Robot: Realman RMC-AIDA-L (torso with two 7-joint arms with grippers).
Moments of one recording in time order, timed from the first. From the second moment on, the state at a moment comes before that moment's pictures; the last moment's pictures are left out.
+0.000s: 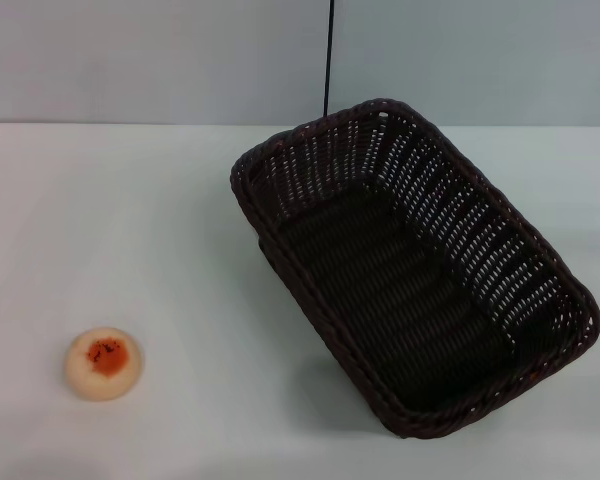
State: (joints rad) left arm -0.07 -2.06 -0.84 -0.06 1.99 2.00 -0.70; right arm 0.31 2.08 0.06 -0.14 -1.24 -1.71 0.83
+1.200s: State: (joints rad) left arm -0.10 -2.06 -0.85 -0.05 1.99 1.99 -0.71; right arm 0.37 2.01 -0.33 -1.04 -1.73 -1.74 1.84
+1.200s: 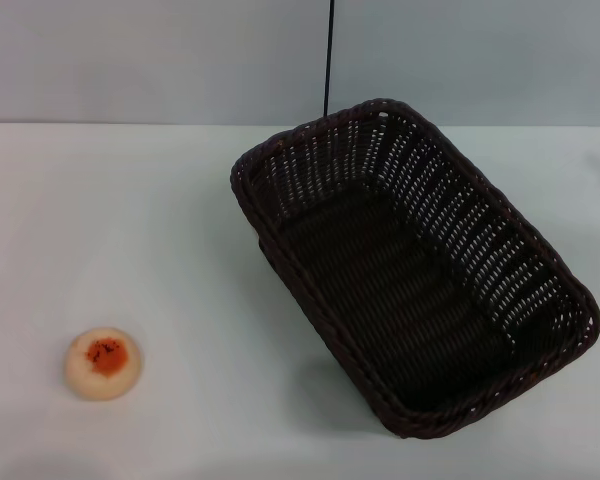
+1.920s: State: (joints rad) left arm -0.10 -2.06 -0.84 -0.05 2.00 1.97 -0.71; right arm 0.69 1.93 -0.60 -1.38 -2.42 -1.97 2.37
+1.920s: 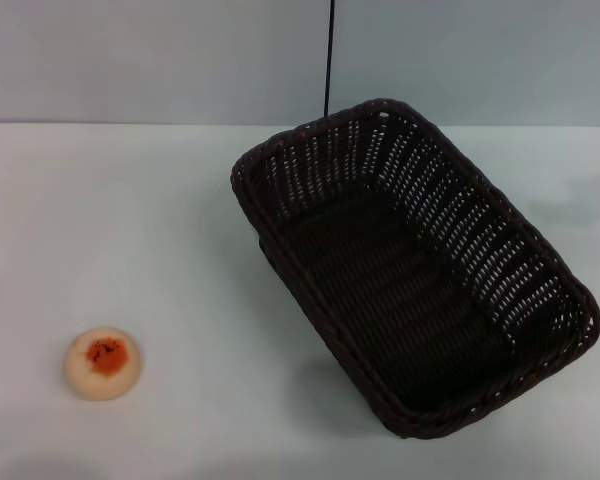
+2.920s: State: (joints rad) left arm -0.11 -2.06 -0.84 -0.05 2.00 1.95 -0.72; right arm 0.72 1.95 -0.87 -1.08 -2.51 -1.85 2.37
